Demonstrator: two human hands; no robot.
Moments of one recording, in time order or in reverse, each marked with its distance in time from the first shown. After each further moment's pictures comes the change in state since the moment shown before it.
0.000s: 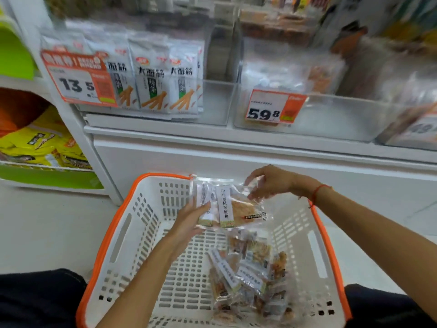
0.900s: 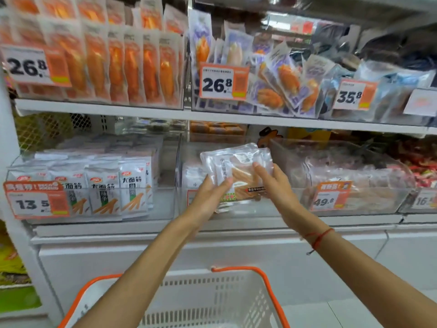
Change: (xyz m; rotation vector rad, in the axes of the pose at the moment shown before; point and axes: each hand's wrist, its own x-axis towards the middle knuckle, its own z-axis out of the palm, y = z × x) left_hand -0.046 0.212 0.156 0.257 -0.311 0.671; right_hand -0.113 -0.034 -0.117 0.637 0.936 -0.470
